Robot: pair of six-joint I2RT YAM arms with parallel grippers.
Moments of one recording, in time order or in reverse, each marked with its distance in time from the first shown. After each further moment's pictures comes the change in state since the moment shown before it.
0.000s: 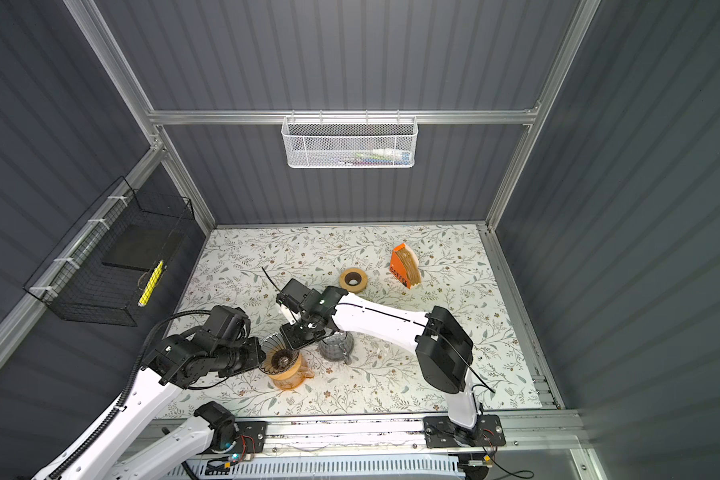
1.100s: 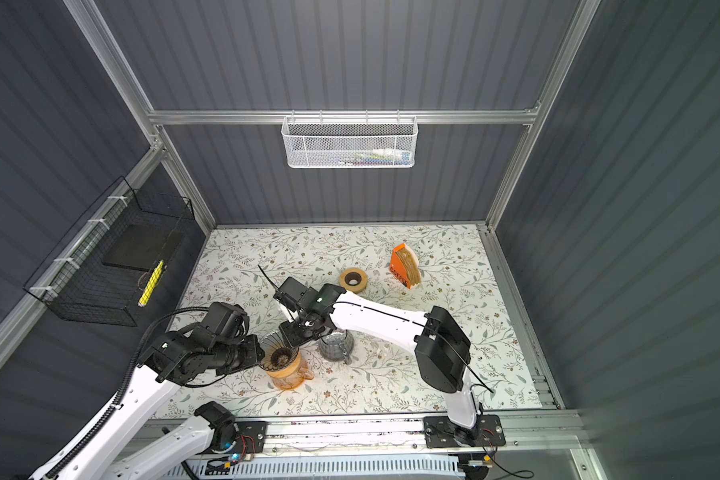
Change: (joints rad) left arm -0.003 0.013 0.058 -0.027 -0.003 0.008; right arm 0.001 0.000 0.043 -0.050 0.067 -0.031
